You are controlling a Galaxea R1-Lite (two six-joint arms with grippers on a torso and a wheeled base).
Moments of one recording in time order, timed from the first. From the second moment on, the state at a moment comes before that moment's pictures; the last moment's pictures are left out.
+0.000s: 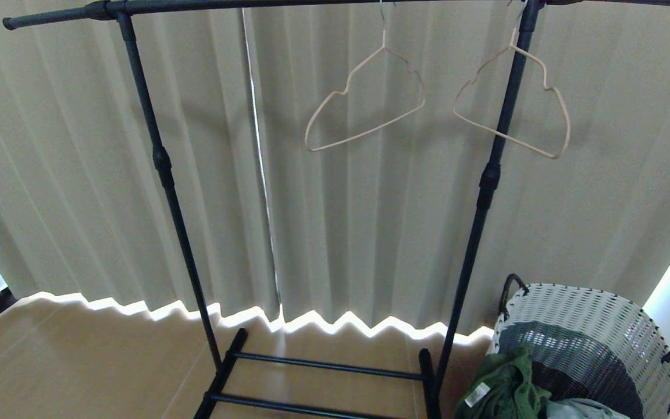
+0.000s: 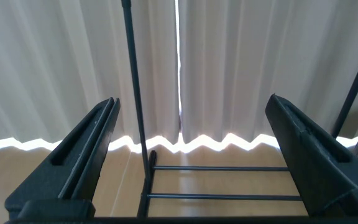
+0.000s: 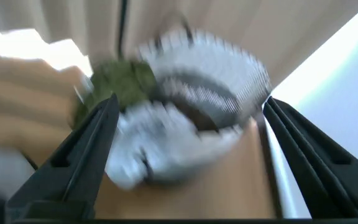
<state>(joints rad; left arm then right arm) -0.01 0.00 0.00 -0.08 -0.07 0.03 0.00 0.30 -0.26 0.32 -0.14 -0.28</state>
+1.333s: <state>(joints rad) -0.01 0.00 0.00 -0.08 -0.07 0.04 -0.12 1.58 -0.23 -0.22 -0.24 -0.60</state>
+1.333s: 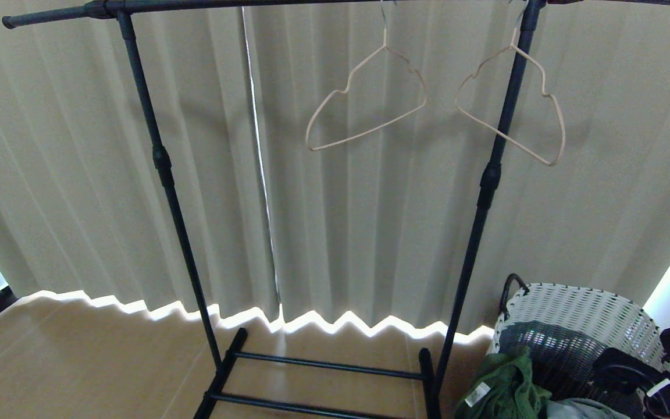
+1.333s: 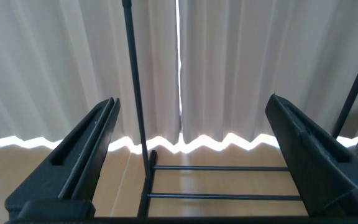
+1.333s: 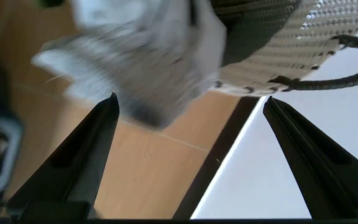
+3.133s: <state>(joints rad) -0.01 0.00 0.00 -0.08 -0.07 0.04 -0.19 1.14 -0.25 -0.50 -0.16 -0.60</state>
